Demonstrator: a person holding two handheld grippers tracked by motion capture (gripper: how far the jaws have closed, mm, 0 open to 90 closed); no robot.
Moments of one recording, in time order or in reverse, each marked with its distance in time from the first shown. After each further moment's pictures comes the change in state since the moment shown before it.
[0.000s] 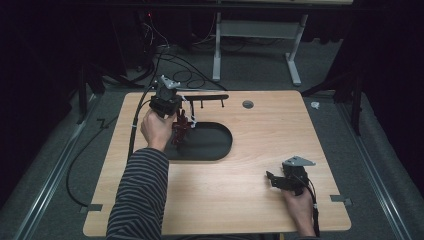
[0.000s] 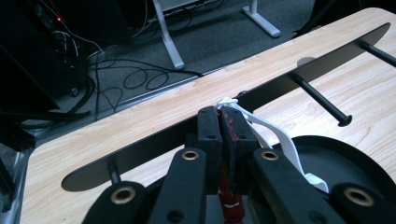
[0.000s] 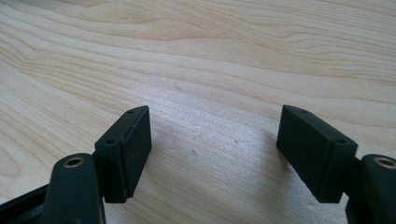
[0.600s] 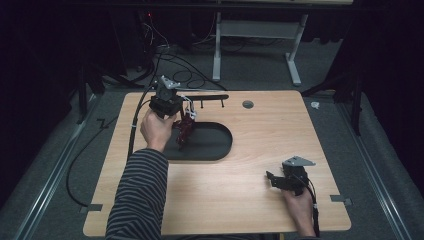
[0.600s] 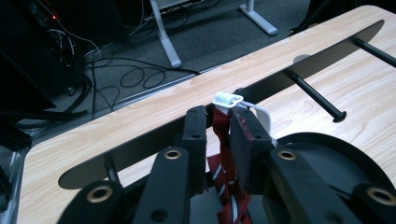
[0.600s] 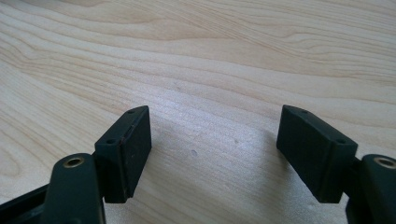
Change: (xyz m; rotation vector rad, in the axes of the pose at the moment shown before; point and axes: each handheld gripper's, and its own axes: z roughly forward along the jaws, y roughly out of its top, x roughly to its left) left arm 0.000 -0.001 -0.003 0.008 -0.010 0.006; right arm 0.000 0.000 0.000 0.000 0.000 -0.001
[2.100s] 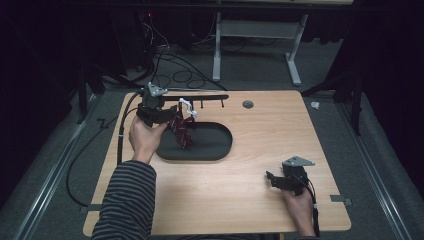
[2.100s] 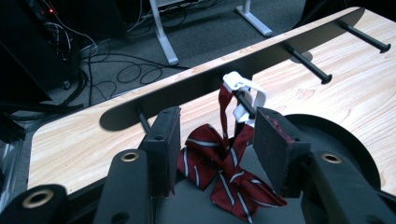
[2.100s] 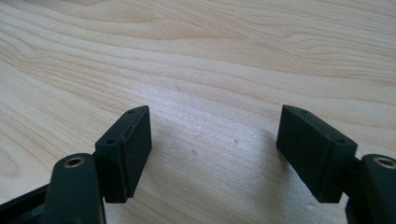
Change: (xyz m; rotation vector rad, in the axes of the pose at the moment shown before) left arm 0.015 -0.024 -0.034 -0.010 -0.026 -0.041; right arm 0.001 0.000 0.000 0.002 -0.006 -0.007
